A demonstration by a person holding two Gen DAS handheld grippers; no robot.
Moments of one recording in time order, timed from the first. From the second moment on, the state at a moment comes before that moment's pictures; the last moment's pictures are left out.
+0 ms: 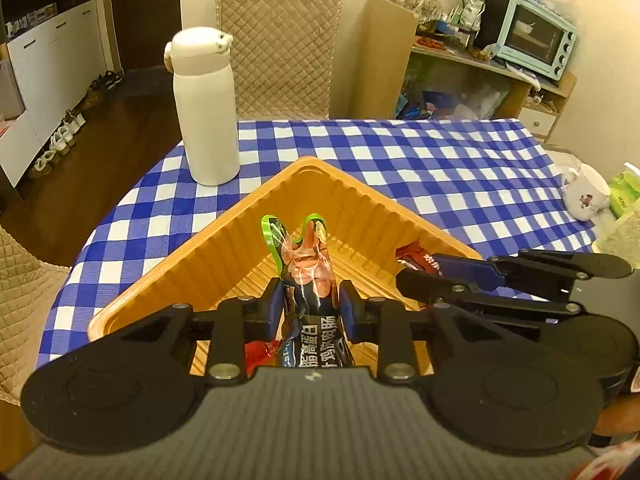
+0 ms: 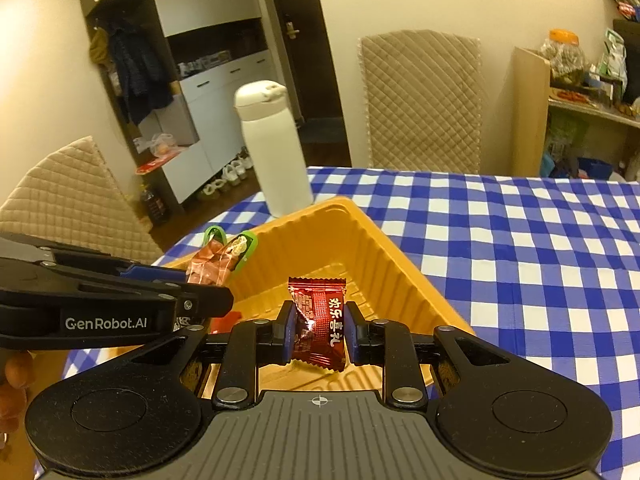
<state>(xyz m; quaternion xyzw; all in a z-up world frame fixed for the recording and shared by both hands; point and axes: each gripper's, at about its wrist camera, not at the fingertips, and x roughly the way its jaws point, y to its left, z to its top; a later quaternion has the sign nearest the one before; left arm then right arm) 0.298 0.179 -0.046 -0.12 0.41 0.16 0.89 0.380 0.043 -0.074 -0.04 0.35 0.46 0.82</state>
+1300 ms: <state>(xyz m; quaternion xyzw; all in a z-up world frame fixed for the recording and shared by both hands) 0.285 0.206 -0.055 -0.14 0.42 0.17 0.88 0.399 0.051 -0.077 -0.01 0.35 0.44 0.82</state>
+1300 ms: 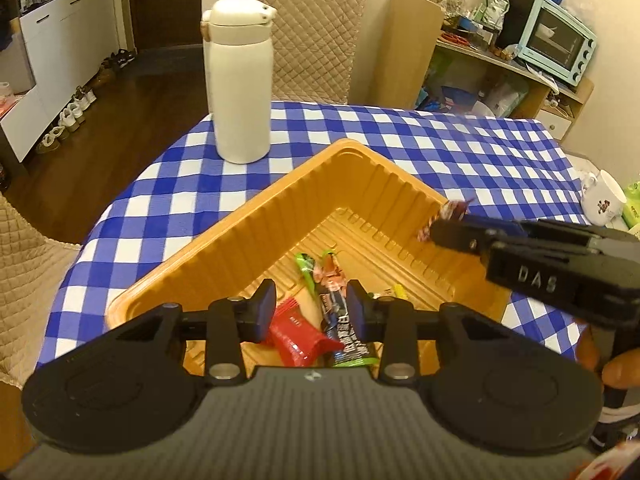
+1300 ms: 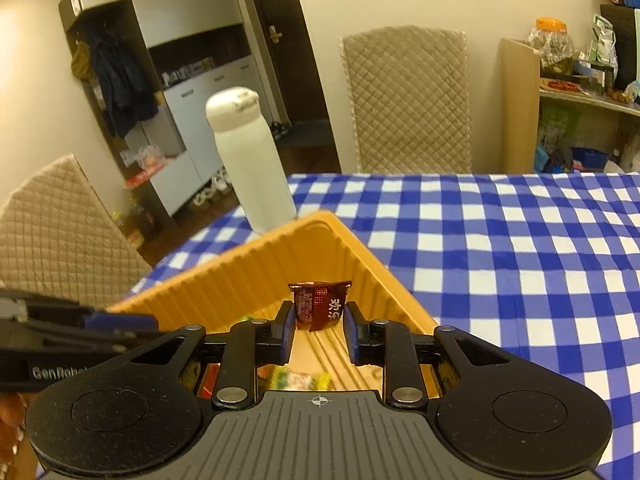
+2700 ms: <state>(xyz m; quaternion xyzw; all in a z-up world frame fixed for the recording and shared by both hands) 0.156 0.080 -0.033 -0.13 0.43 0.08 0.89 0.240 -0.143 -0.040 0.03 0.39 0.35 0.85</state>
